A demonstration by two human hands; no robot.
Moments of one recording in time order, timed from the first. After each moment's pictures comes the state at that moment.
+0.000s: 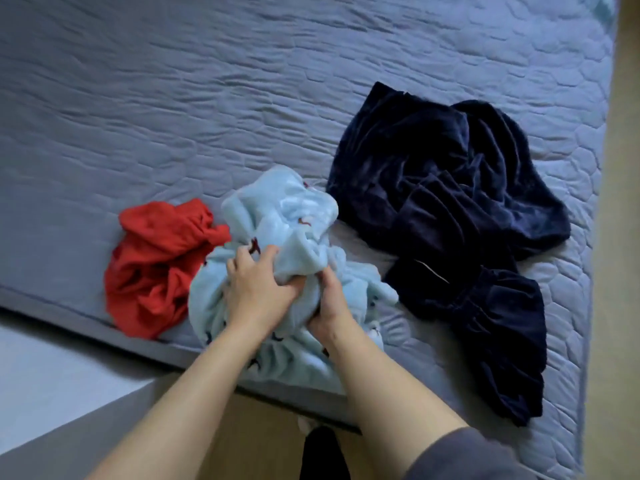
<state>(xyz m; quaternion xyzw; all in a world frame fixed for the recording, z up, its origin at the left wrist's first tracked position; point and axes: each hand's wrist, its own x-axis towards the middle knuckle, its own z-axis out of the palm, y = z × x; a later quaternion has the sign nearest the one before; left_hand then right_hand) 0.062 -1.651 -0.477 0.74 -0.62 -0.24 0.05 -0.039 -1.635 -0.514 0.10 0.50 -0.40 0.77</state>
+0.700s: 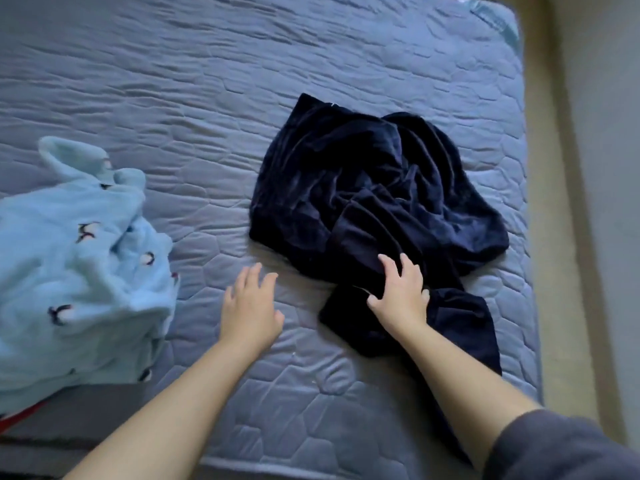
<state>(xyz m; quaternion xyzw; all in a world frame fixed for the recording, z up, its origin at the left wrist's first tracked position) -0.045 -1.683 -0.609 0.61 -0.76 -0.21 -0.11 -0.275 -1.644 -0.617 -0.45 0.85 0.02 0.27</state>
